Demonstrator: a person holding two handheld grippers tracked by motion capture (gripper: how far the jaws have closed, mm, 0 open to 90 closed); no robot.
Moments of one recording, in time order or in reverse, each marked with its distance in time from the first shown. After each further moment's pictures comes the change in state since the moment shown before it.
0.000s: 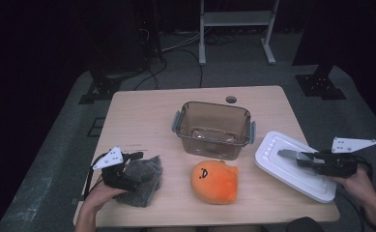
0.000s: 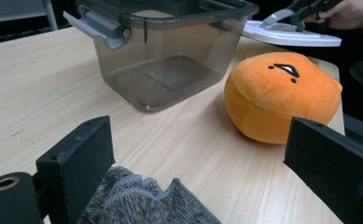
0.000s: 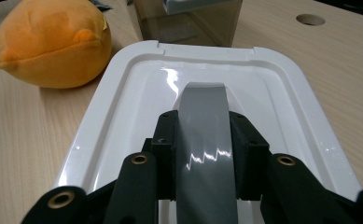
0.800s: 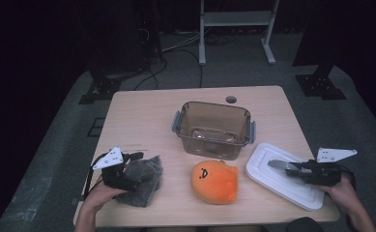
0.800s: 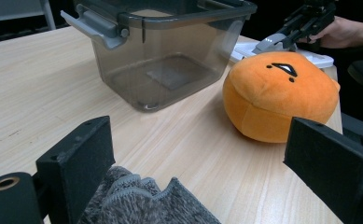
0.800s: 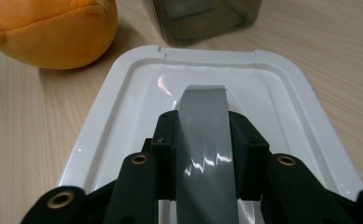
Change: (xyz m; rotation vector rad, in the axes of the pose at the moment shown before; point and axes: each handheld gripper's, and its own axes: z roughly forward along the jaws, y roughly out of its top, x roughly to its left) left arm 0.000 0.000 0.000 0.003 -0.009 0.000; right arm 0.011 -0.030 0.035 0.014 0.042 0.044
